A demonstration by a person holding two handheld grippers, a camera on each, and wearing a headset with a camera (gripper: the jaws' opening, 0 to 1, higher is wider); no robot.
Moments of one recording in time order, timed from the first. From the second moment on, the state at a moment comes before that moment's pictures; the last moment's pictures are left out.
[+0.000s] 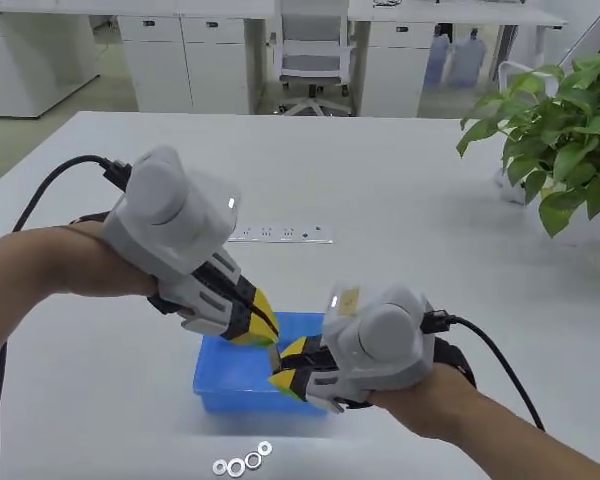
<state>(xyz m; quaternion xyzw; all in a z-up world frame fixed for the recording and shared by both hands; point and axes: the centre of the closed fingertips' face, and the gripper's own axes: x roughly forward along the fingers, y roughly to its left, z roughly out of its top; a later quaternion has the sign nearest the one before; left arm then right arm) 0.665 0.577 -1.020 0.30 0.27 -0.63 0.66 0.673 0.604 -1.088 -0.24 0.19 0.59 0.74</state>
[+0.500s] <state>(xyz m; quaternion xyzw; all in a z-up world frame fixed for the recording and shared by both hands) 0.647 0.582 -1.034 0.30 0.28 -0.63 0.65 0.654 0.612 -1.101 -0.24 0.20 0.60 0.73</state>
